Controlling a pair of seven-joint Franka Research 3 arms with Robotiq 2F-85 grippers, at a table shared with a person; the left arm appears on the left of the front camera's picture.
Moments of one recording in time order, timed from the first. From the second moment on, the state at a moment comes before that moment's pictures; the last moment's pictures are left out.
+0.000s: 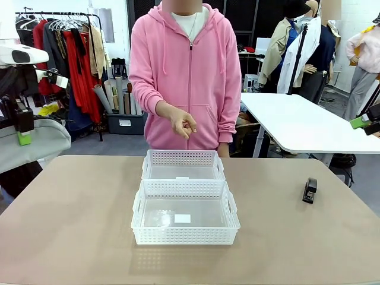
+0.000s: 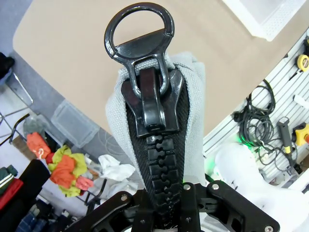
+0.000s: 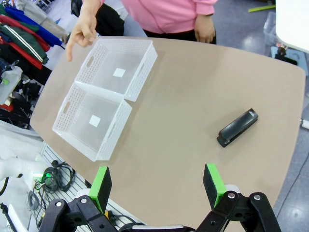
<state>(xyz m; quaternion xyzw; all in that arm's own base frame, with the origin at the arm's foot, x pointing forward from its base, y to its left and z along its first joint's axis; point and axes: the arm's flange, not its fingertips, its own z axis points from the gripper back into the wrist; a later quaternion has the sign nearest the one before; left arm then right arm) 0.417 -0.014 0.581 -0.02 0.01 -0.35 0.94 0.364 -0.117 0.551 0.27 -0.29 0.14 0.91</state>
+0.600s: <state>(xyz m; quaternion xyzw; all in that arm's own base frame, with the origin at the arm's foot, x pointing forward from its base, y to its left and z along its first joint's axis) 0.417 -0.014 0.581 -0.02 0.01 -0.35 0.94 0.364 -0.117 0.551 0.27 -0.29 0.14 0.91</state>
